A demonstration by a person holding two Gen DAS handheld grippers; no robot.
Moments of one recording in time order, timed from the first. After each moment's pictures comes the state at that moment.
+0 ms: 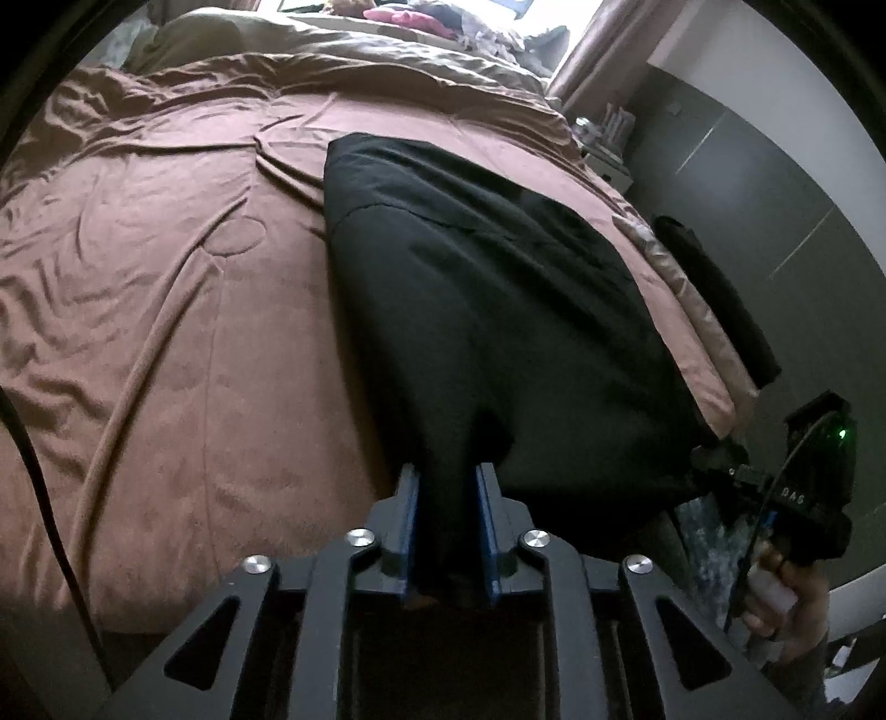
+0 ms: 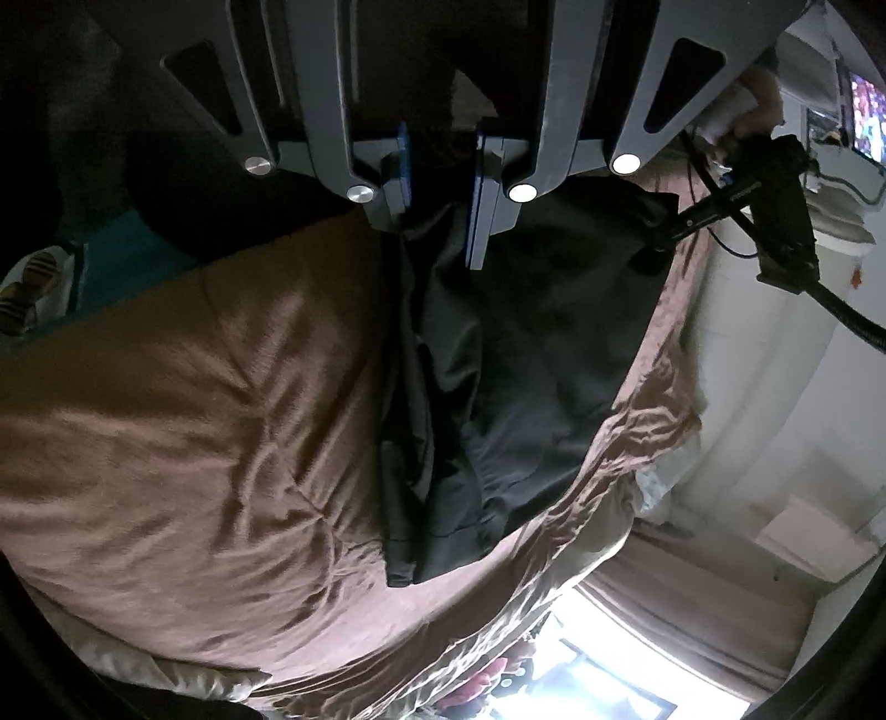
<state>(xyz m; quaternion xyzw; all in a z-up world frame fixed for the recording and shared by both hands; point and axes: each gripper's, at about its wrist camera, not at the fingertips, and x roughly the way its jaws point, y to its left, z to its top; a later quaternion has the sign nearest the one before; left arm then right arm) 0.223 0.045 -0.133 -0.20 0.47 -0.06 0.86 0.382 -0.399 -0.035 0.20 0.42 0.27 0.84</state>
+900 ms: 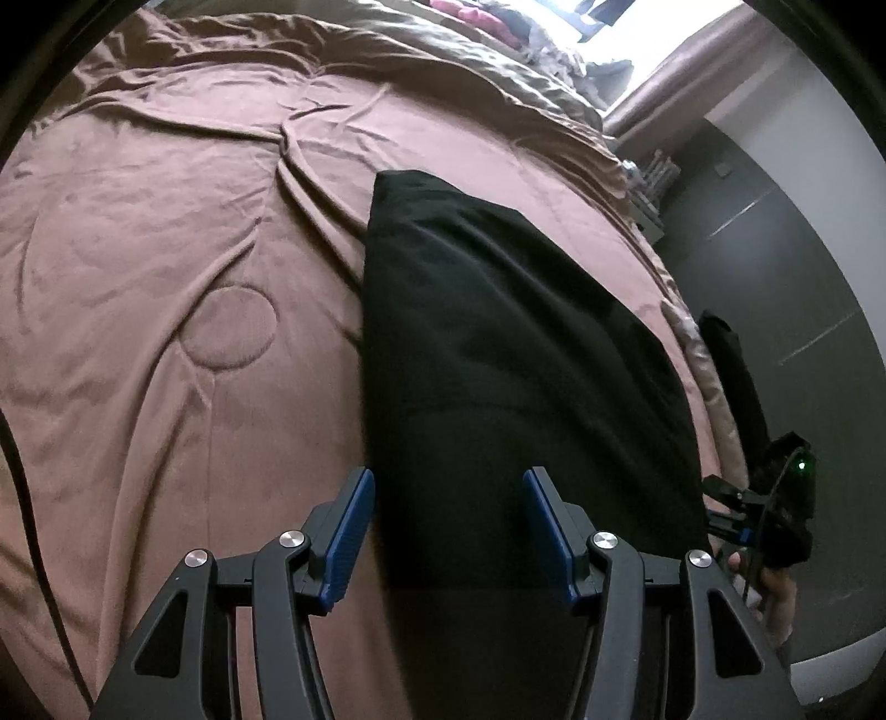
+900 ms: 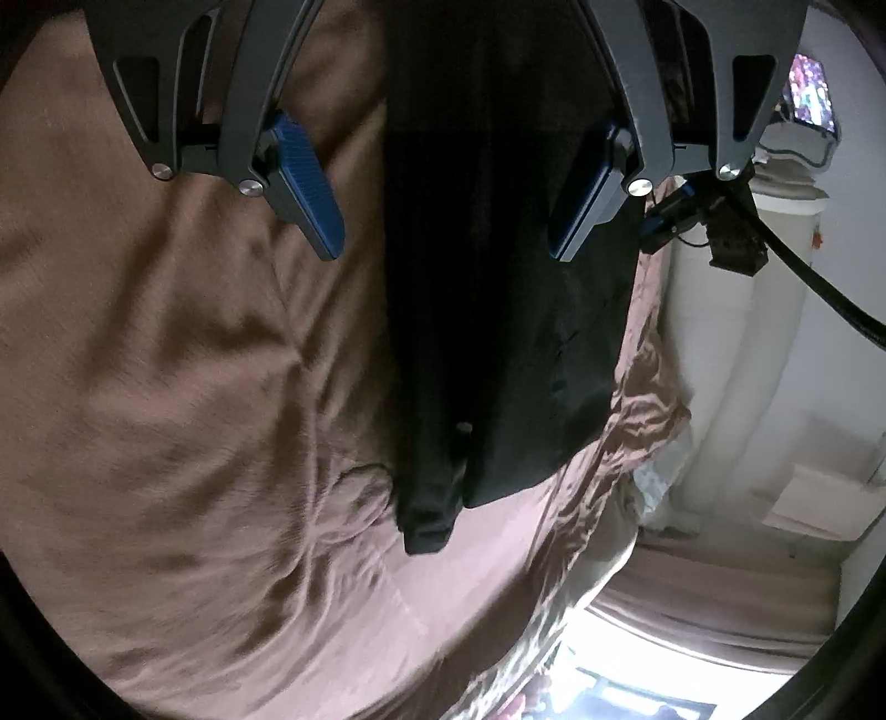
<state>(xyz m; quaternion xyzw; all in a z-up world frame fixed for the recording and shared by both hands) 0.345 0.119 -0.149 -0.28 0.46 -0.04 0.84 0.562 -0.383 -0.040 0.25 0.50 0.32 0.77</state>
